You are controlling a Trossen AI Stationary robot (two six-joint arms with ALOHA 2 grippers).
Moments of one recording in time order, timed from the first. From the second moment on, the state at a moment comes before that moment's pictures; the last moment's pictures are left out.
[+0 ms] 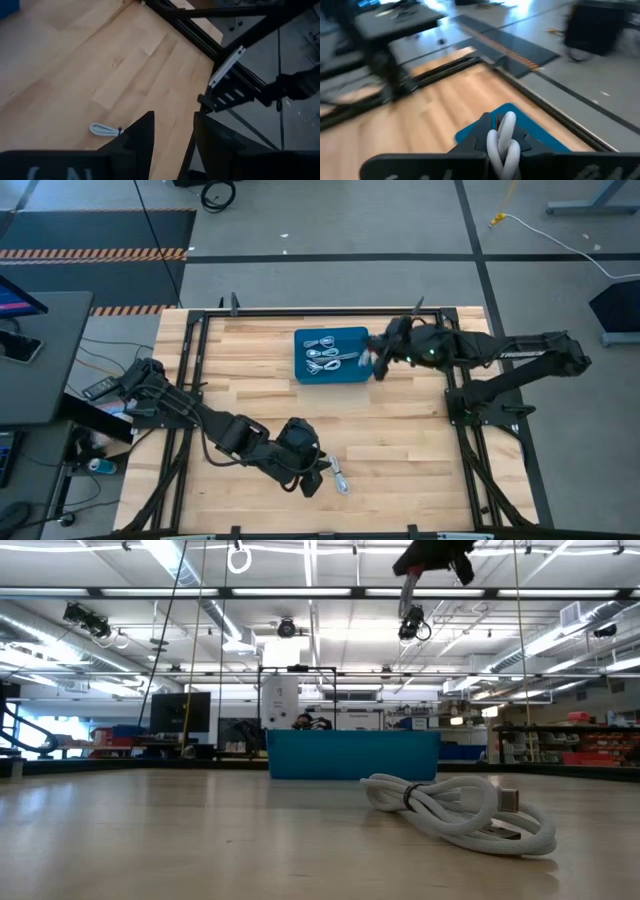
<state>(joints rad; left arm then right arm) -0.54 1.72 1.56 -0.51 -0.43 -1.01 -0.01 1.09 1.04 -0.33 0.48 0.34</state>
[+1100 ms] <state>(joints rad) -0.54 1.72 1.56 -0.51 -0.45 -1.00 -0.25 1.39 0.44 0.81 0.57 1.07</state>
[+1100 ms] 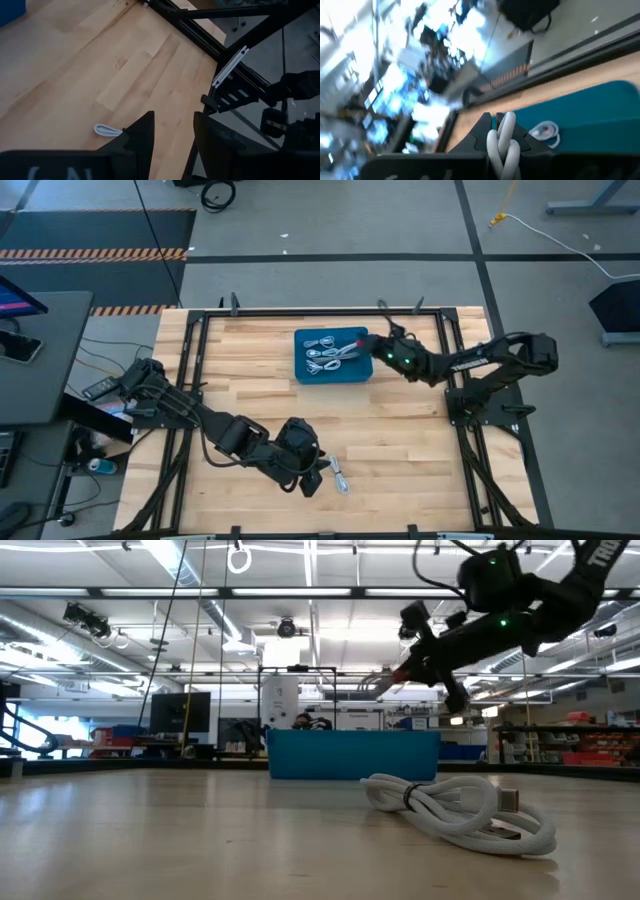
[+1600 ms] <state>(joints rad) -0.54 1.72 1.56 -0.52 -0.45 -1.00 -0.21 1.43 0.53 0.86 0.71 1.05</state>
